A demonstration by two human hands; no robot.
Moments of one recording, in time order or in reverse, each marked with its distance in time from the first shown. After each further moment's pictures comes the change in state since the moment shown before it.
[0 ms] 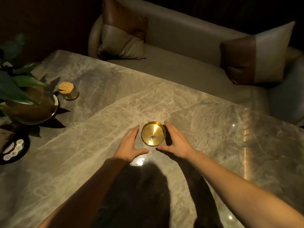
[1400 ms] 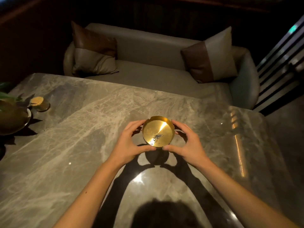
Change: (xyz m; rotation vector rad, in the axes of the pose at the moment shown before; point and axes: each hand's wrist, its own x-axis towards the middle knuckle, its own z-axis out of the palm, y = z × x) left_hand -0.093 0.219 0.049 -0.287 0.055 0.339; right_hand -0.225 0.031 -0.121 0.484 0.464 -0.092
